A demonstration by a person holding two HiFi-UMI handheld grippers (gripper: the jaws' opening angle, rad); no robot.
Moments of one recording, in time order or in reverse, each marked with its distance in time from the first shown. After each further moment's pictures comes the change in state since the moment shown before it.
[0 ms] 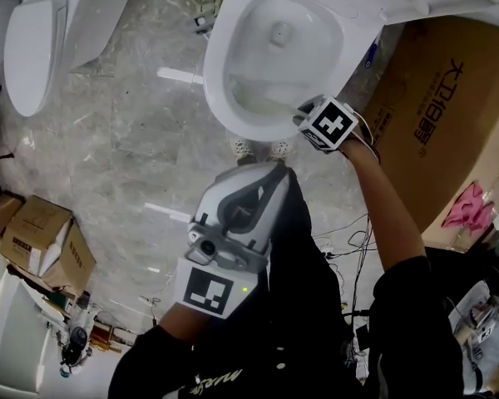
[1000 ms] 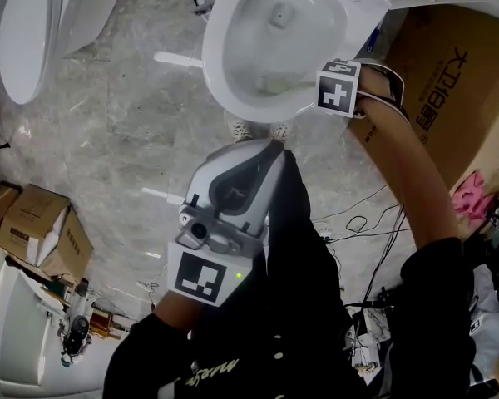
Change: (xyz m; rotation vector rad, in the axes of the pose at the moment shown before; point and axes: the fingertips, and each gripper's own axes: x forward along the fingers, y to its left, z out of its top) left arm -0.002 0.011 0.005 0.006 -0.001 0.006; right arm -0.041 -0.051 -0.038 -0.515 0.513 -0.077
